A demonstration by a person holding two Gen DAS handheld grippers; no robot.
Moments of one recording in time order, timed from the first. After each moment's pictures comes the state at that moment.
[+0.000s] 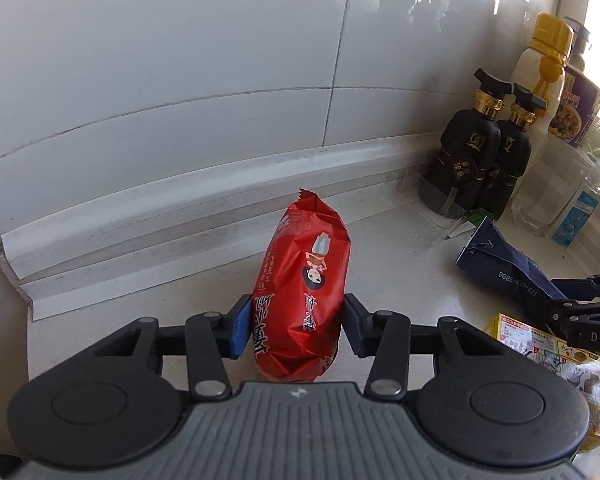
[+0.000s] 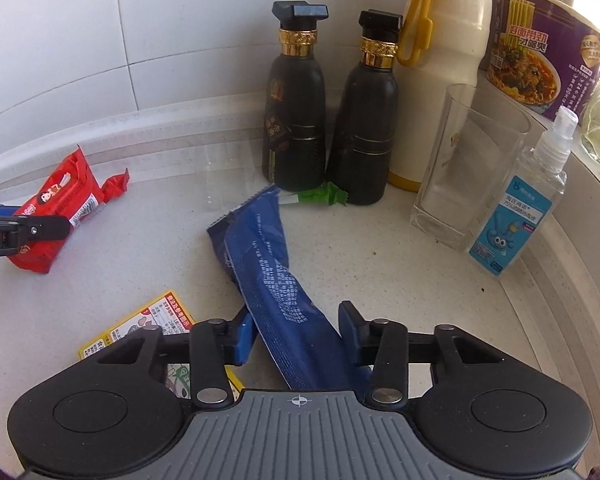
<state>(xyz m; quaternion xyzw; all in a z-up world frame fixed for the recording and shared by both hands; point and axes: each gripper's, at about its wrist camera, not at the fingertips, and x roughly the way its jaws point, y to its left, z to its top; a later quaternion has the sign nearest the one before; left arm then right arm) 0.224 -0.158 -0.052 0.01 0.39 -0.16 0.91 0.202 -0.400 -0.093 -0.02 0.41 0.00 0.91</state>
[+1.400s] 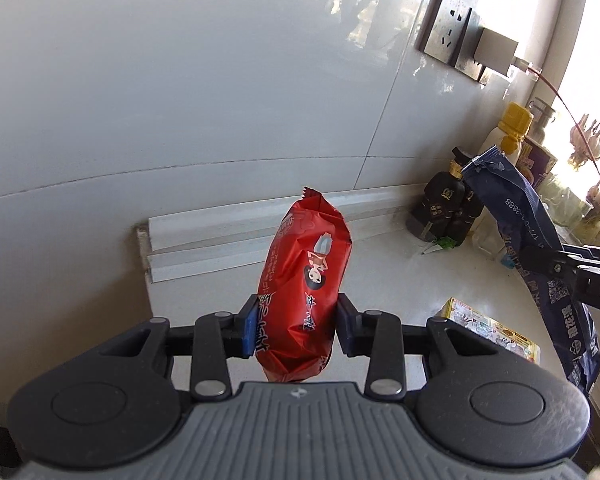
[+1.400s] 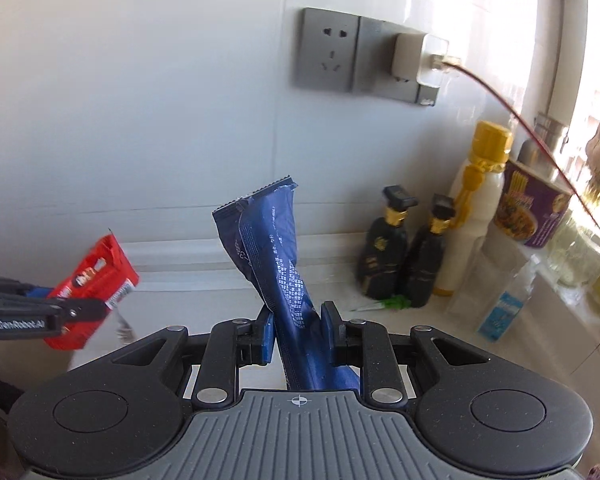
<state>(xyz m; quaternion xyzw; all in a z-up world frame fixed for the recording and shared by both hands) 0.154 -0.054 0.009 -0.05 0.37 -0.18 0.91 0.114 -0.270 0.031 -0.03 0.30 0.01 0.95</state>
